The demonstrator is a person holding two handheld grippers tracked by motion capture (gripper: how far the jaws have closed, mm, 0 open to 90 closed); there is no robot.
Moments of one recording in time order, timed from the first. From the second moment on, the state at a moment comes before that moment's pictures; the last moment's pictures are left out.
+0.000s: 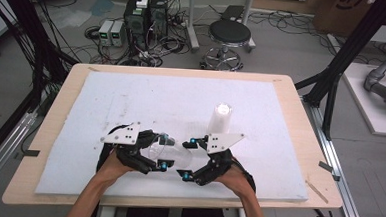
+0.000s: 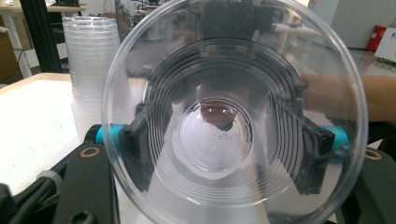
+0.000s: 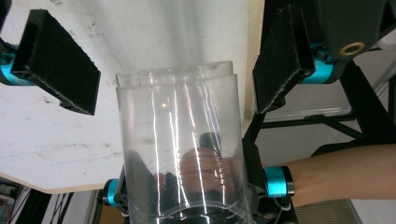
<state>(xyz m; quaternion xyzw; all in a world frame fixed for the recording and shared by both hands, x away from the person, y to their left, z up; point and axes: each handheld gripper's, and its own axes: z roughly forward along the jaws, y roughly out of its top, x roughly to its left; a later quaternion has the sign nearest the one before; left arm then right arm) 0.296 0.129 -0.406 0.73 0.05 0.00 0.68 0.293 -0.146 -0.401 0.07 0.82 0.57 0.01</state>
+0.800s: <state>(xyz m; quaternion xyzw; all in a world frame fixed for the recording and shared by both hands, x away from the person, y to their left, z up) 0.342 0.137 -0.369 0.91 0.10 0.05 0.40 0.271 -0.227 -0.431 0.25 0.79 0.53 0.16</state>
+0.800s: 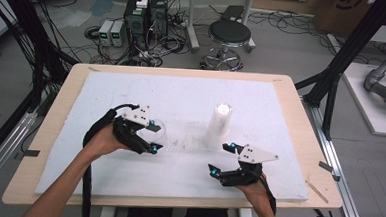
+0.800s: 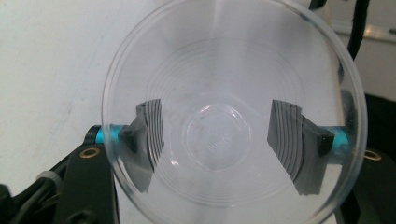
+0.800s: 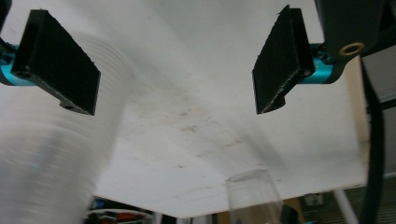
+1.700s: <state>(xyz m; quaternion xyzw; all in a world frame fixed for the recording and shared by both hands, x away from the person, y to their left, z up) 0.362 0.117 -0.369 0.93 0.09 0.05 0.34 0.277 -0.251 -0.449 0.30 0.77 0.53 0.20</state>
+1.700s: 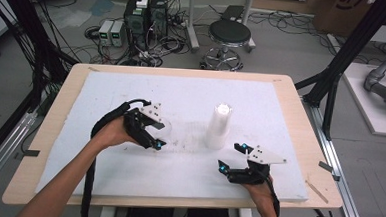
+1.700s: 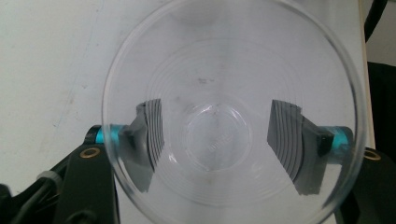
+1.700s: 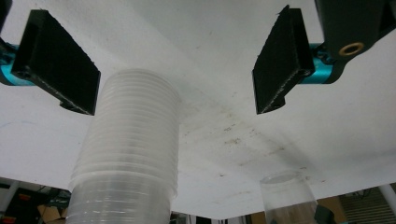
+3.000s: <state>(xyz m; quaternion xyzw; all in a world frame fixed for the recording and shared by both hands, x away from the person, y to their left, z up) 0.390 0.083 -0.406 0.95 0.10 0.06 0.29 0.279 -0.250 -0.454 0.31 0.77 0.52 0.20</state>
